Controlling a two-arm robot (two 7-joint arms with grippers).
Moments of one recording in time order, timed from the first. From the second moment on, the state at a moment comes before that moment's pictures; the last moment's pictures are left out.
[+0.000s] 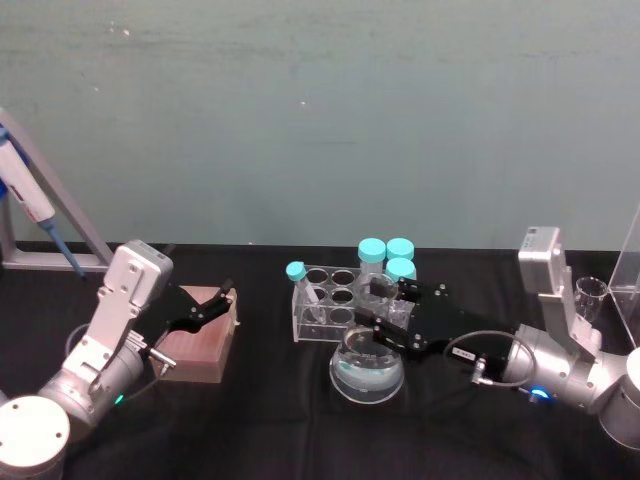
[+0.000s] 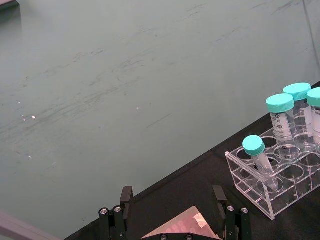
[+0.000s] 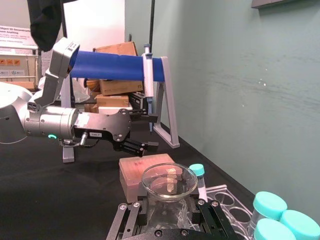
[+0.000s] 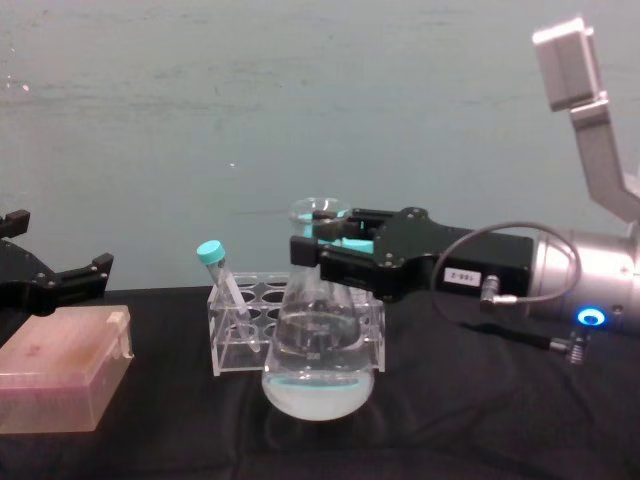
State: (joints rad) left arm -0.20 0.60 0.45 -1.41 -0.25 -0.12 0.03; right arm 0.57 0.26 -0.55 -0.96 0.48 -0.32 0.90
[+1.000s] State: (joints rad) left arm -0.20 0.60 0.45 -1.41 -0.25 -0.12 0.03; right arm 0.38 0.42 -0.46 -1.26 0.49 -0.23 0.67
